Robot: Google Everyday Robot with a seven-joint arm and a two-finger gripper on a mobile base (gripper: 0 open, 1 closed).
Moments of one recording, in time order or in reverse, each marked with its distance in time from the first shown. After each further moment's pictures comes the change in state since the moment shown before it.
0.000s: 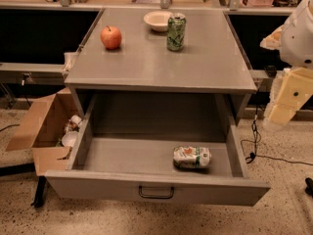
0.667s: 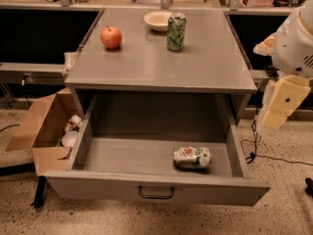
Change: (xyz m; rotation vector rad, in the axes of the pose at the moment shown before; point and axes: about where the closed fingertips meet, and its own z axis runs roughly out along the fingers) arm -0.005 0.003 0.015 -0.014 -0.020 -0.013
